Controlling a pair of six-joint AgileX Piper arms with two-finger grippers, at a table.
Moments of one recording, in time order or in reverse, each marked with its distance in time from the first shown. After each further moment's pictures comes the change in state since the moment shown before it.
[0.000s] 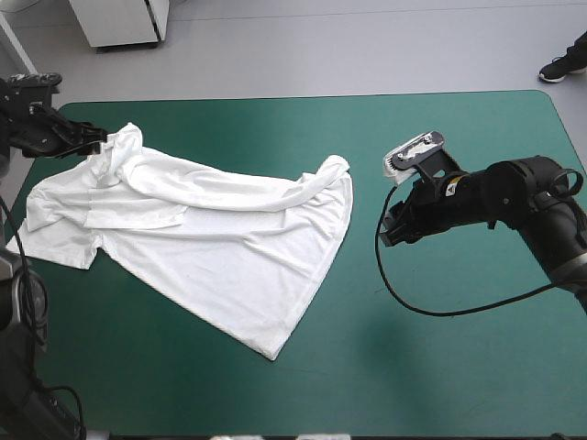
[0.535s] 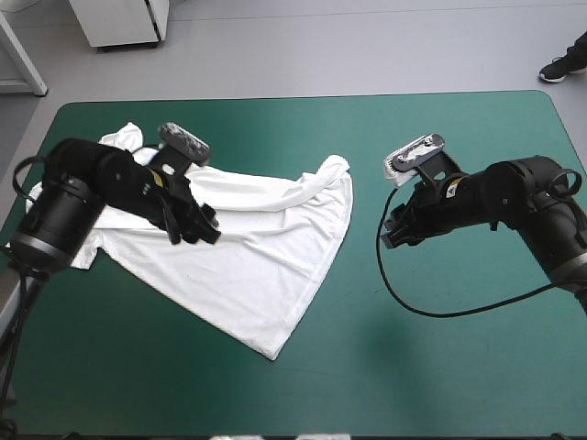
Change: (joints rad) left arm -0.633 -0.445 0.492 0.083 0.027 0.026; right arm 0.001 0.000 0.000 -0.019 0.022 0.015
